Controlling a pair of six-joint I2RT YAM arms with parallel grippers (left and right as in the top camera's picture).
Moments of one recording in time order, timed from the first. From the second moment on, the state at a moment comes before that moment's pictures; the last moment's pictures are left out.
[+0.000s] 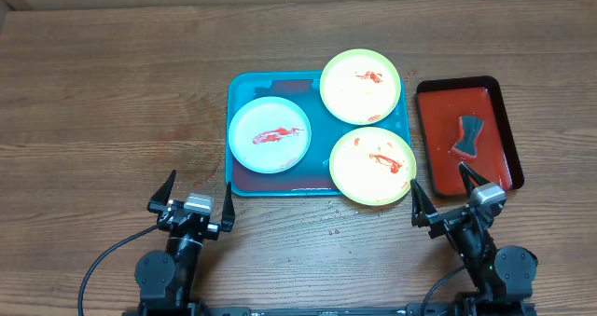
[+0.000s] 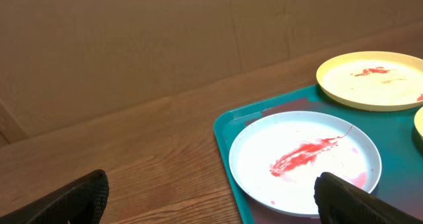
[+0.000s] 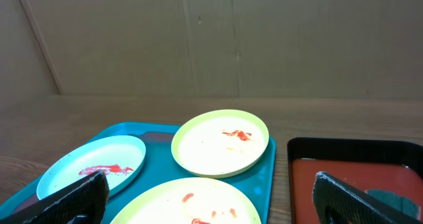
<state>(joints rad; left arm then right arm) 0.02 0.02 0.01 -0.07 0.16 0.24 0.02 0.01 0.02 -0.01 -0.33 0.13</state>
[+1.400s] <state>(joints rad) 0.02 0.02 0.01 -0.07 0.16 0.24 0.02 0.01 0.02 -0.01 -0.33 0.13</state>
